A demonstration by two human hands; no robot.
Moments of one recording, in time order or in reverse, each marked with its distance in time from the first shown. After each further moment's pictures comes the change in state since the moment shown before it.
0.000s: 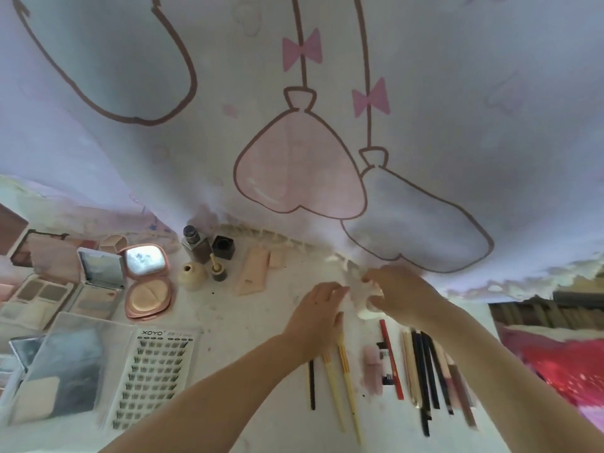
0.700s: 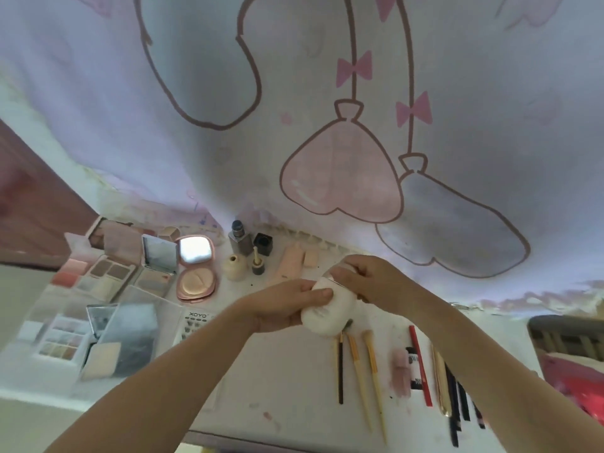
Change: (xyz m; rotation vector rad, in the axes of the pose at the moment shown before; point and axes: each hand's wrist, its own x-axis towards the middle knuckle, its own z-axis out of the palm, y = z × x) left_hand -0.037 -0.019 -0.125 -1.292 -0.535 -0.433; right_hand -0.005 -0.080 -0.012 0.669 -0.032 -0.323
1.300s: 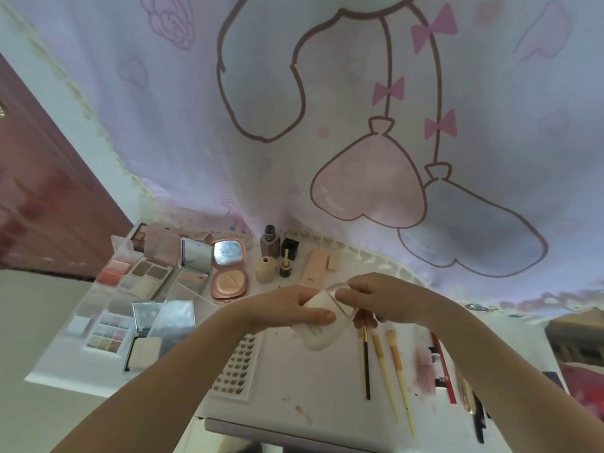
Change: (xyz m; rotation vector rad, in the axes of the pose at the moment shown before) left_hand -0.066 0.005 -0.013 0.484 0.128 0.005; right_hand -0.014 -0.043 0.028 -0.162 -0.304 0.095
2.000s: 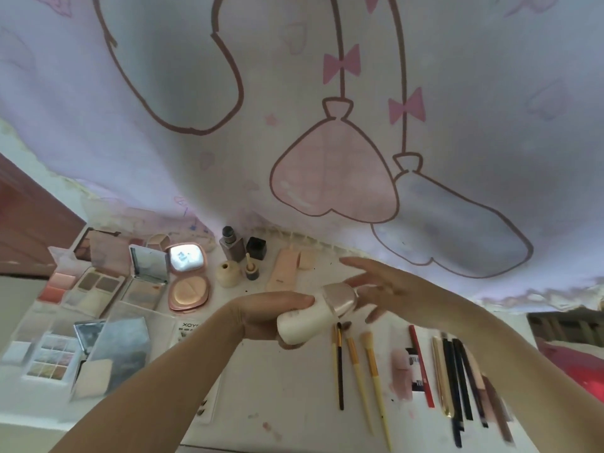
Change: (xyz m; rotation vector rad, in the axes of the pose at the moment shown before) left_hand 0.065 -0.007 0.005 -0.588 -0.356 -0.166; right_hand -0.016 0.065 -0.039 0.325 0.074 -0.134
